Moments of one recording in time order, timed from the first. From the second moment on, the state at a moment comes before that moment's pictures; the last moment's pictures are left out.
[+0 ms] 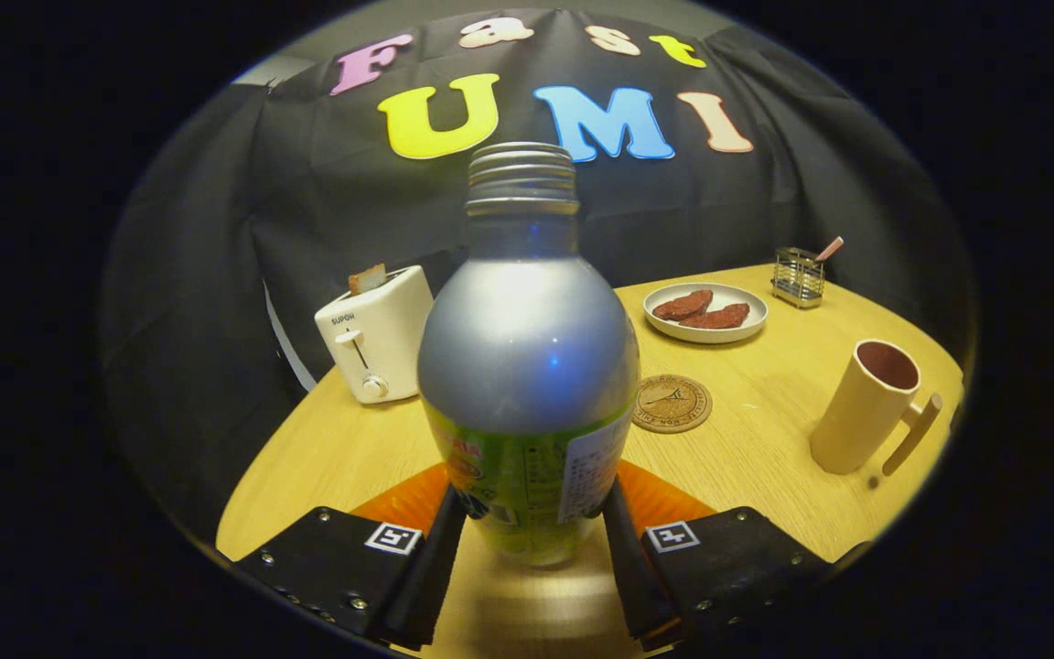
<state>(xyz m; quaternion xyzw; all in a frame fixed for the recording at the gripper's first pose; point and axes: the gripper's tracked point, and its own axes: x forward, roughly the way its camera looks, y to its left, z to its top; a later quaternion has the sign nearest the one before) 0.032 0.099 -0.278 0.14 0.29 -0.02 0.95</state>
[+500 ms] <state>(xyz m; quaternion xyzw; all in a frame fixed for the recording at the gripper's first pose) 0.038 0.052 -0.250 0.27 0.26 -0.04 0.93</state>
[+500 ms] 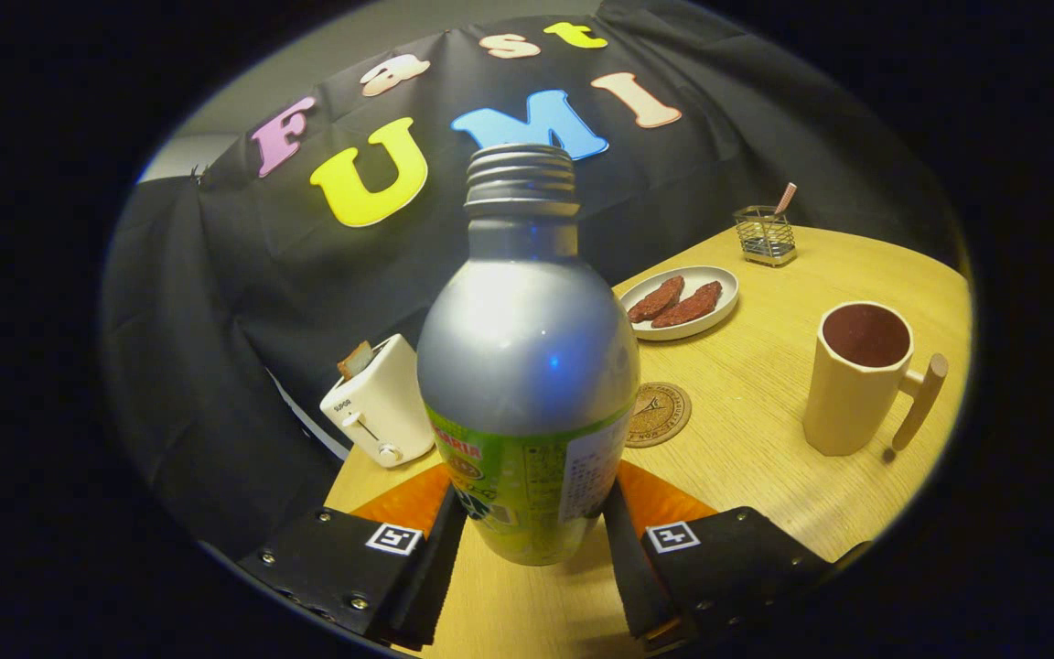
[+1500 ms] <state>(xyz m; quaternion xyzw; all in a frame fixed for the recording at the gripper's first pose) 0.024 -0.015 -0.262 0.52 0.23 -0.08 0.82</state>
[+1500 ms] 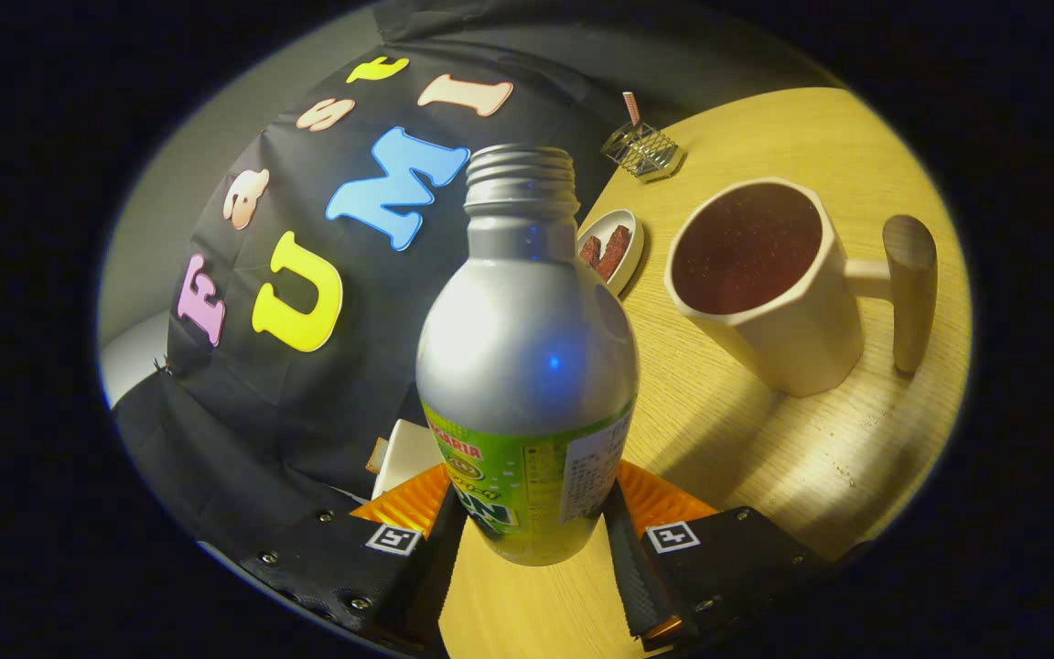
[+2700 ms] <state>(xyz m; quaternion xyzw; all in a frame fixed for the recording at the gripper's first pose) 0.044 -0.010 -0.250 0.72 0.21 -0.10 0.65</state>
